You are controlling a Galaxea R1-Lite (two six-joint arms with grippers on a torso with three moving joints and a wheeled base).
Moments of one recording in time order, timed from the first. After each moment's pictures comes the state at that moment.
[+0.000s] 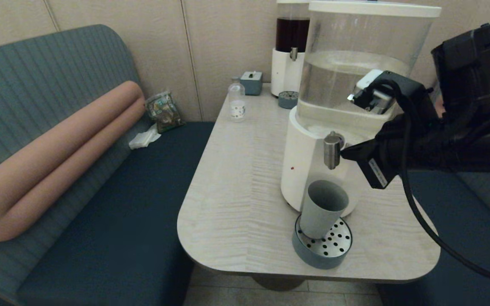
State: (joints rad) left arm 0.01 0.00 0.00 0.01 -0.02 0.02; right arm 0.58 1.58 -1.35 0.27 -0.12 -0.31
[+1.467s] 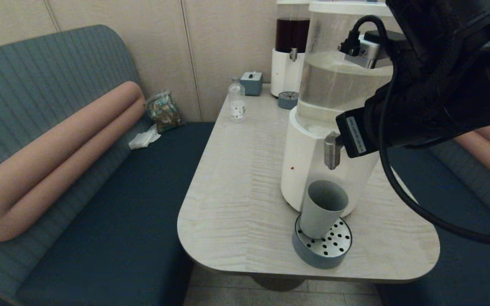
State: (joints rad) left arm 0.01 0.00 -0.01 0.01 -0.02 0.01; right arm 0.73 1.77 -1.93 0.86 -0.35 0.21
